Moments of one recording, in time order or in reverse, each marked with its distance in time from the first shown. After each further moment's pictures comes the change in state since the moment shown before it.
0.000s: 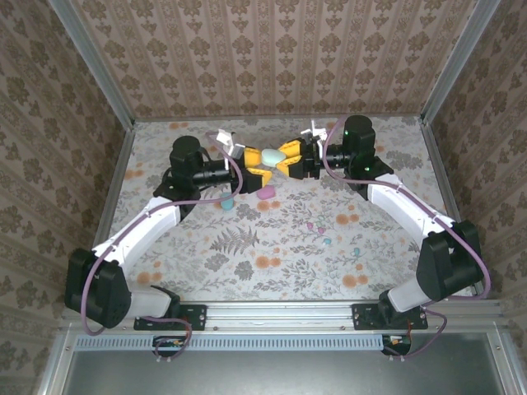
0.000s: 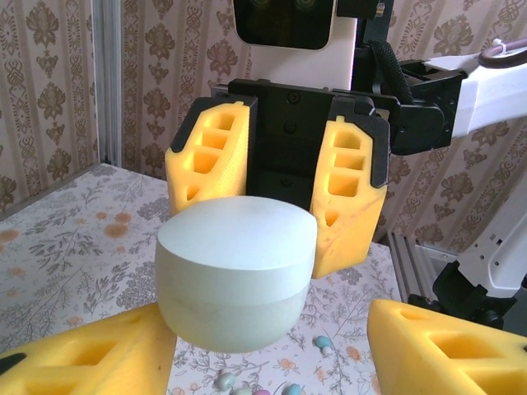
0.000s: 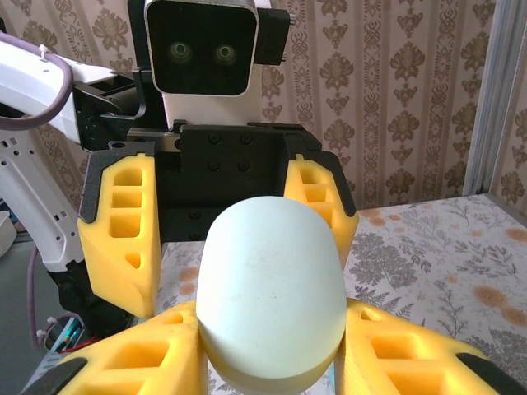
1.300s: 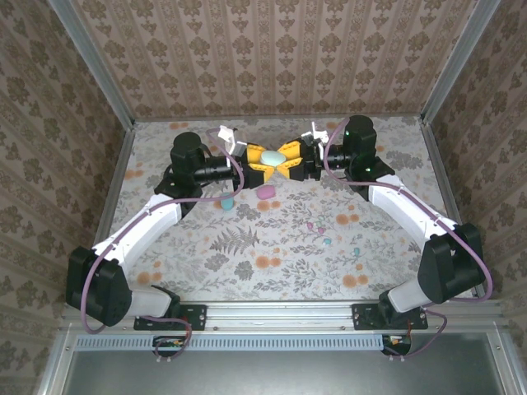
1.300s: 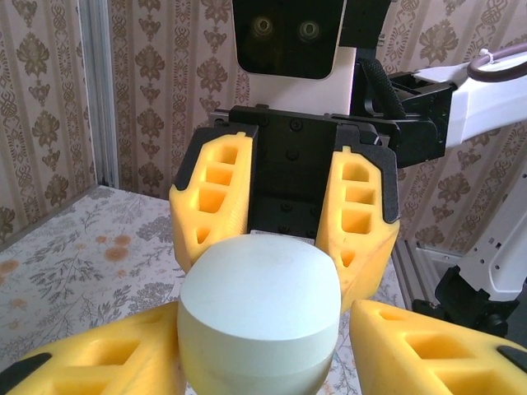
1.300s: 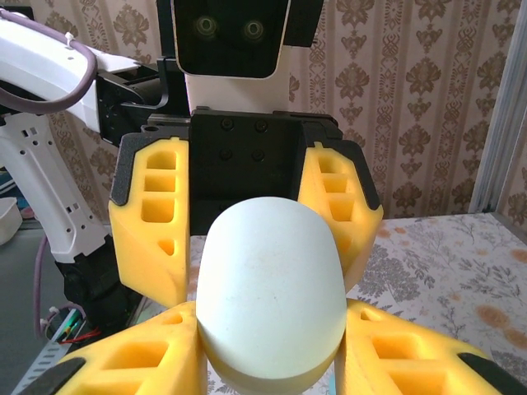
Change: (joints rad) left arm -0.014 0.013 0.042 0.006 0.006 0.023; right arm 0.007 -0.016 0.000 0.000 -0.025 -0.040
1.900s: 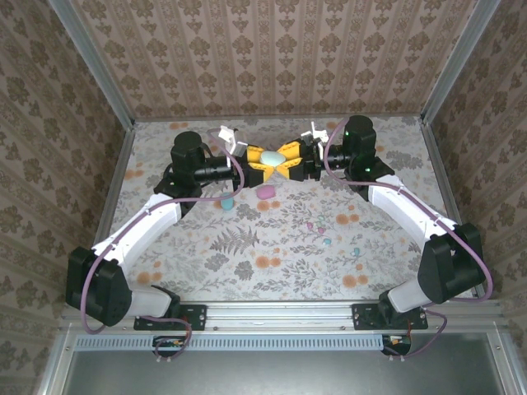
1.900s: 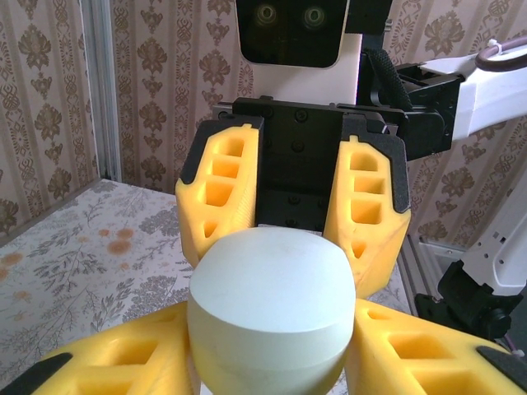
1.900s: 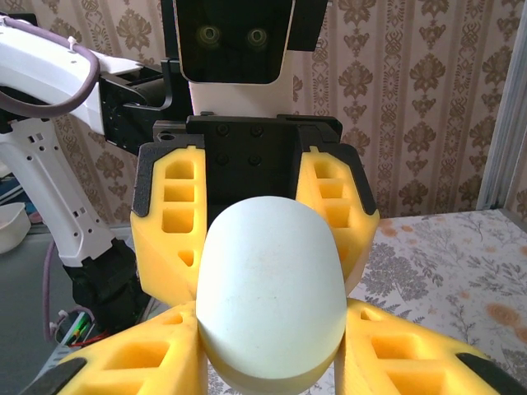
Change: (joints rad) left arm 0.000 0.000 0.008 -0.040 -0.005 0.026; right arm 0.003 0.000 0.000 0.004 -0.002 0.029
